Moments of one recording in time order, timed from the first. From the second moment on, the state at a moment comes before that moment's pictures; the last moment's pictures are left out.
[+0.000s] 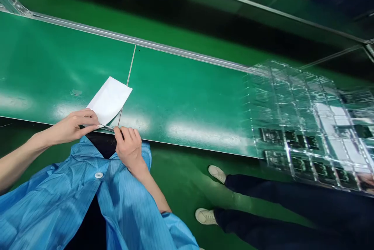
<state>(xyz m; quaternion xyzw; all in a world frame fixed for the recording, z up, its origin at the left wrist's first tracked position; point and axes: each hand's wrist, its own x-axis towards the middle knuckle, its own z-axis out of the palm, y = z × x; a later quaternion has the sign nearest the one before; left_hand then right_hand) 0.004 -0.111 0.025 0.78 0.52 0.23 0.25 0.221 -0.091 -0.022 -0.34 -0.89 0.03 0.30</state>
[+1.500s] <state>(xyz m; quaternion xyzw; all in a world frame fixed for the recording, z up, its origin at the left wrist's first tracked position) 0.008 -0.086 0.043 0.74 0.49 0.18 0.42 0.218 -0.096 -0.009 -0.33 -0.88 0.17 0.28</state>
